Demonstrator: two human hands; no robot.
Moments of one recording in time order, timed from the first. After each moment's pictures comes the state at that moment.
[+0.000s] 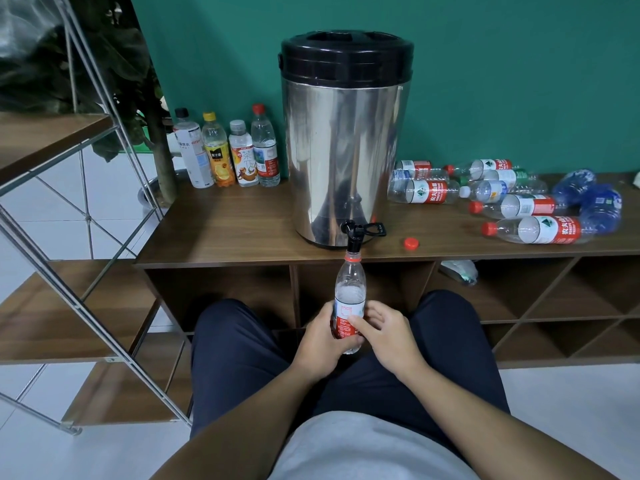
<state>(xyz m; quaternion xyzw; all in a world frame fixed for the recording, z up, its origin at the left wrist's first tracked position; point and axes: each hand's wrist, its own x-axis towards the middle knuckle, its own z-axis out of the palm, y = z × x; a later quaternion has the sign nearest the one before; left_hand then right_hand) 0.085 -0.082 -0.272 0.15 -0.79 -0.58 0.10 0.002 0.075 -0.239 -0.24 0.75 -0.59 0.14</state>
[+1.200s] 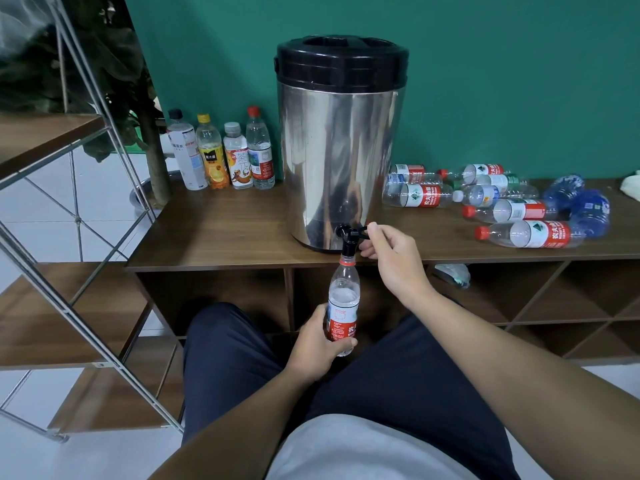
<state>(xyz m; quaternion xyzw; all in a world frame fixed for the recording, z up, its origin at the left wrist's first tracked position) 0.082 -0.086 -0.276 0.17 -0.80 -0.57 0.10 -0.059 0.045 -0.112 -0.23 0.77 -0.60 0.03</state>
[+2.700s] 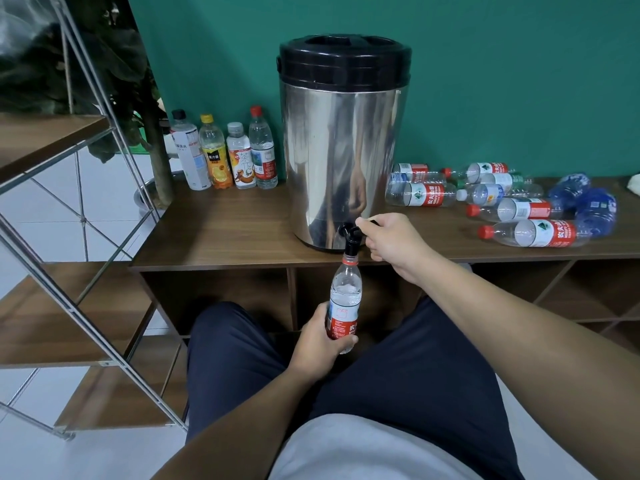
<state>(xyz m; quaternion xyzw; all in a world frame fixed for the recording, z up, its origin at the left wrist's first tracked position) 0.080 -0.088 -0.279 0.19 -0.81 -0.55 0.10 -0.083 0.021 -0.082 -0.19 0.74 -0.61 0.21</state>
